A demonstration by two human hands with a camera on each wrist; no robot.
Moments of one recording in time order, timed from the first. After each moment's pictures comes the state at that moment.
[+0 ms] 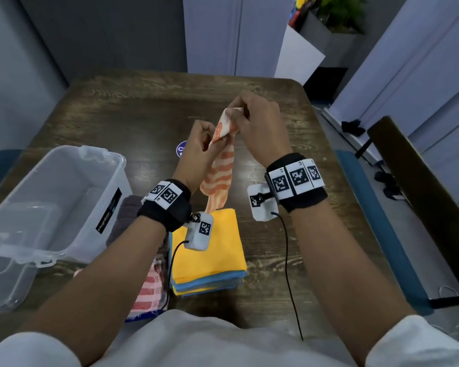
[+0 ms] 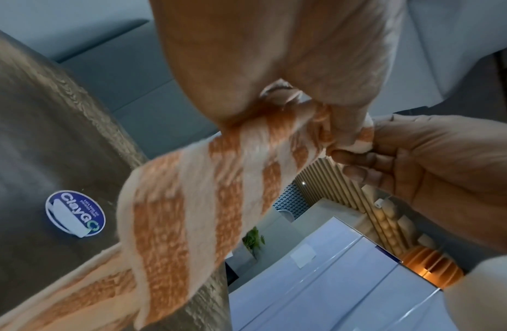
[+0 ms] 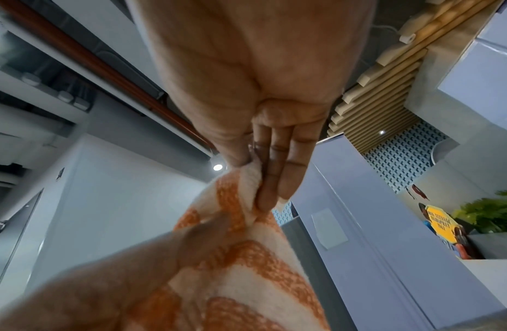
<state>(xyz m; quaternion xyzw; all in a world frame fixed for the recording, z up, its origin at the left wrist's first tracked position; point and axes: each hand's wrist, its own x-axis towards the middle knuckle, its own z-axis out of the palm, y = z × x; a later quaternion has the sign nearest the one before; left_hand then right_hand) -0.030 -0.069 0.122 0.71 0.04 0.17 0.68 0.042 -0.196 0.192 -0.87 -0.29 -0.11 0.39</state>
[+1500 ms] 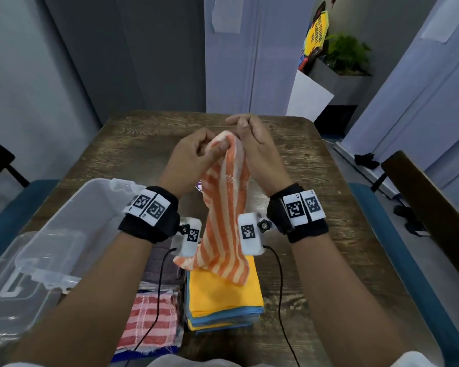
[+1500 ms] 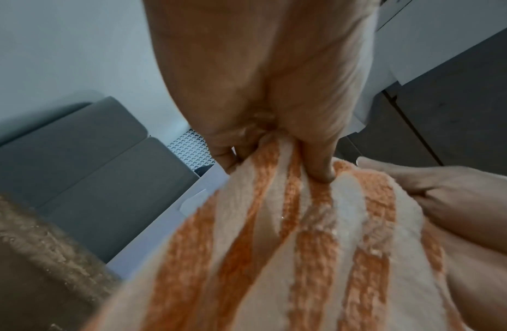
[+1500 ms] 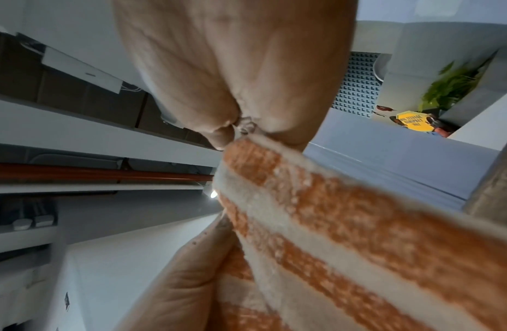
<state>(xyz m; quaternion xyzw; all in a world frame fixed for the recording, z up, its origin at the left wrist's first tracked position) -0.056 -0.022 0.209 0.83 0.01 0.24 0.50 0.012 -0.165 0.225 -0.70 -0.31 0.03 0.65</state>
